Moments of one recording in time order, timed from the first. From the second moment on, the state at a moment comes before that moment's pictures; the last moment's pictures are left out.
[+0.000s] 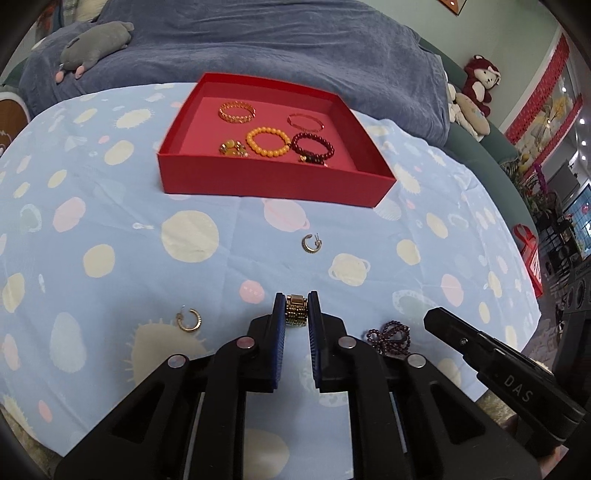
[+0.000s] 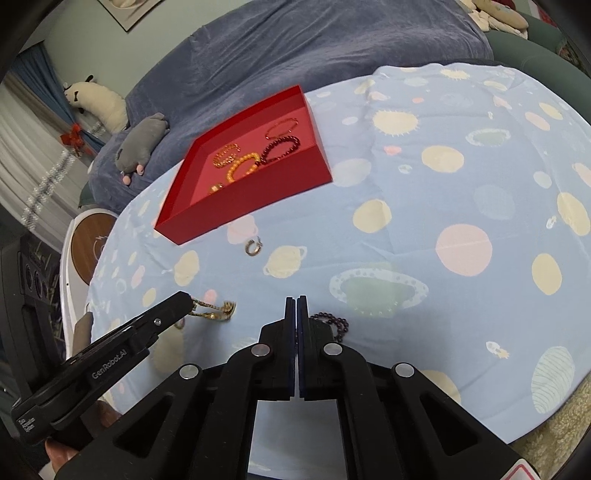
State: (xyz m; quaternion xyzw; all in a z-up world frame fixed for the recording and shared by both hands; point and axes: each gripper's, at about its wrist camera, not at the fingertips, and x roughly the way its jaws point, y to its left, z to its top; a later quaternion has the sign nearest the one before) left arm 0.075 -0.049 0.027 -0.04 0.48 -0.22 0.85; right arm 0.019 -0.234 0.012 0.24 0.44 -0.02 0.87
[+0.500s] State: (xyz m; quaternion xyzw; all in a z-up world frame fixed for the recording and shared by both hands) left arm 0.054 -0.025 0.034 -0.05 0.49 -0.20 0.85; right arm 0.015 -0.232 -0.016 0.25 0.47 -0.03 0.84
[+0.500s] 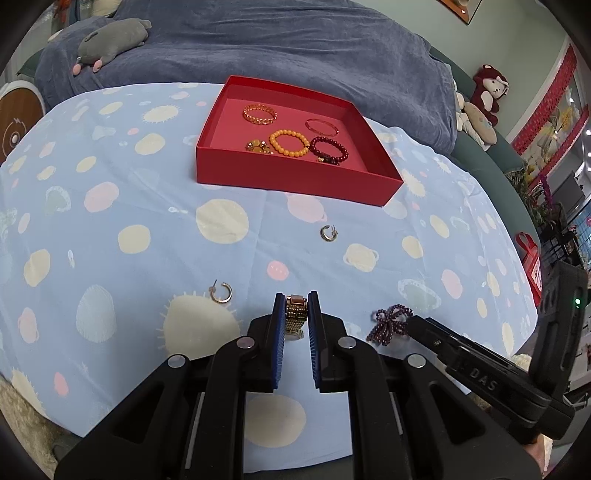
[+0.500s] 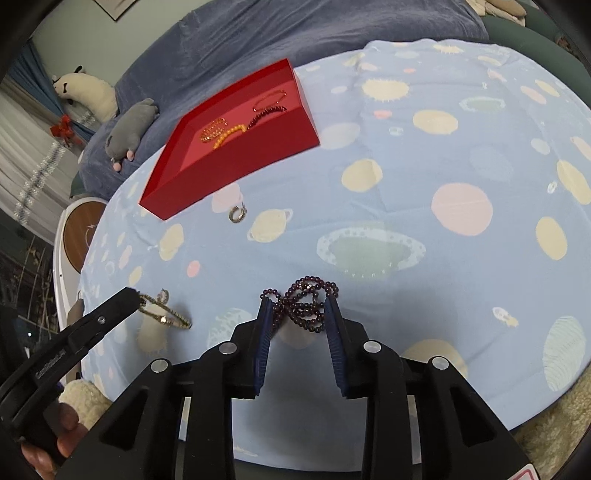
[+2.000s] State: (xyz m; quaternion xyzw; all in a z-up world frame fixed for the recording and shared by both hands) left arm 0.176 -0.052 0.115 -0.04 0.41 -0.22 0.88; right arm 0.152 -0.244 0.092 0.22 0.36 0.04 0.90
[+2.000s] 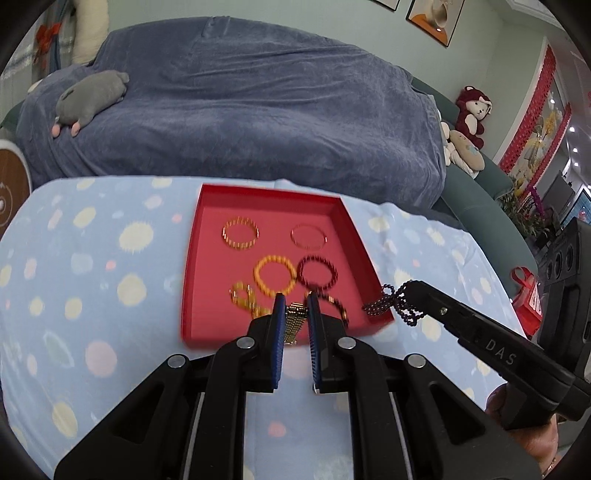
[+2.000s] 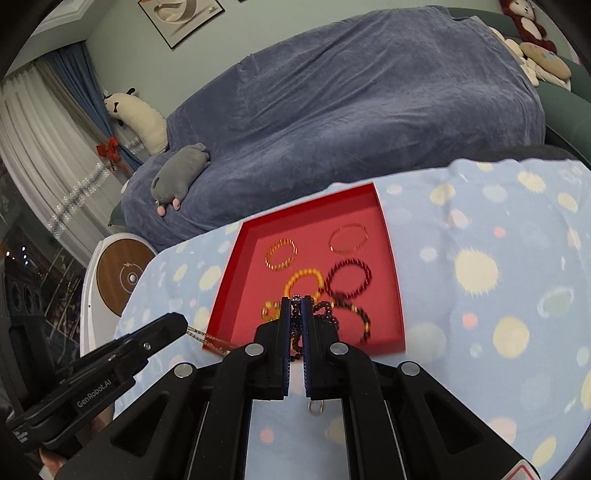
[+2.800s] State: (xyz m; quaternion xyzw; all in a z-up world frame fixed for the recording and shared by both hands) left arm 0.332 -0.046 0.049 -0.11 0.49 -0.17 0.85; right arm 0.305 -0.248 0.019 0.23 0.42 0.05 0.87
